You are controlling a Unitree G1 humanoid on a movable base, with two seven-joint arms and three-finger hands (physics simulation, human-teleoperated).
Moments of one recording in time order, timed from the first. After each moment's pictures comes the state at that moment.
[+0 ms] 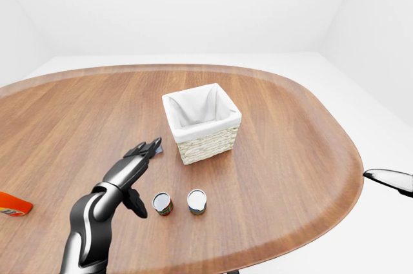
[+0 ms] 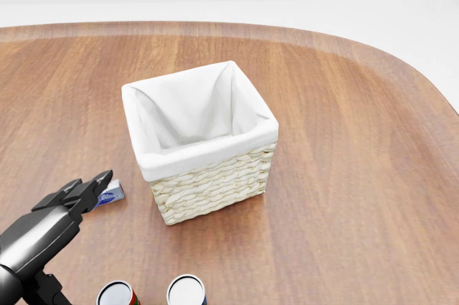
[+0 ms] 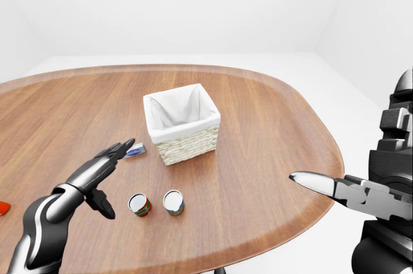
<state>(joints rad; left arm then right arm) 0.02 0.26 0.22 -0.25 0.85 -0.09 -0.70 0.35 -0.57 -0.50 -1.05 0.73 0.05 -0.51</state>
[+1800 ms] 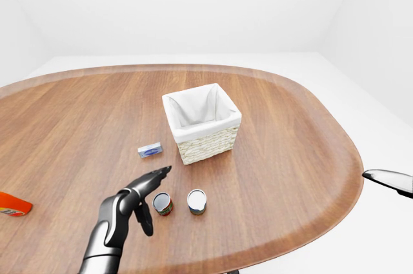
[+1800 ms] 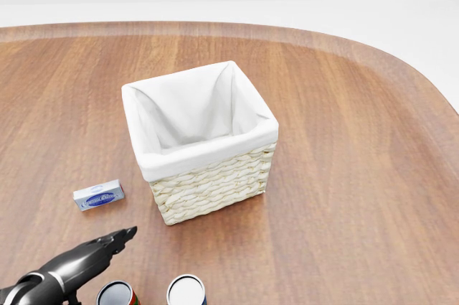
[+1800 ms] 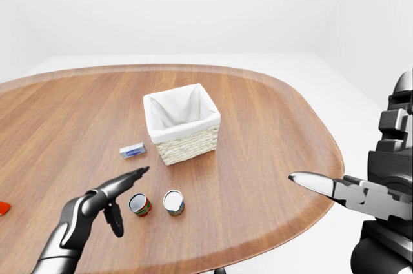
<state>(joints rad) -0.06 0.27 0.09 0.19 0.93 -0.09 -0.70 0.34 -0.55 -0.50 -1.05 0.72 0.06 -0.49</state>
